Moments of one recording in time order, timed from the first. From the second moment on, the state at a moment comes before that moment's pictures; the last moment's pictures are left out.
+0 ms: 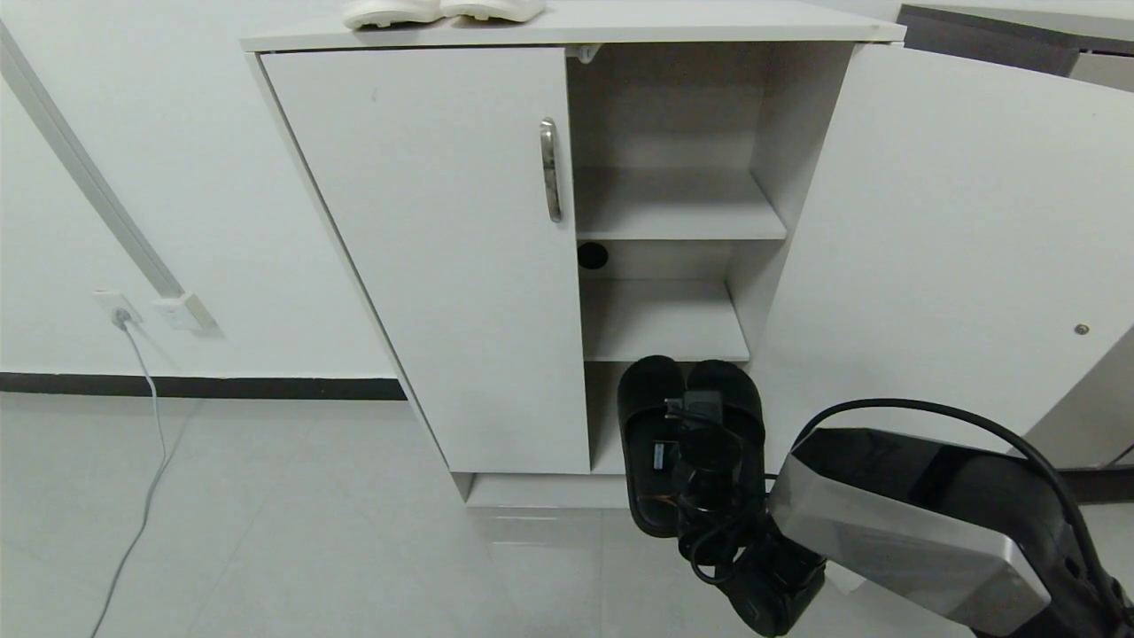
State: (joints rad) left arm 0.00 0.00 0.00 0.00 -0.02 0.02; right arm 0.72 2.53 -1.12 -1.41 -0.80 0.03
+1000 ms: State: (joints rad) left arm 0.00 0.00 0.00 0.00 -0.02 0.02; right arm 0.72 2.54 -1.12 -1.42 -0.80 0.02
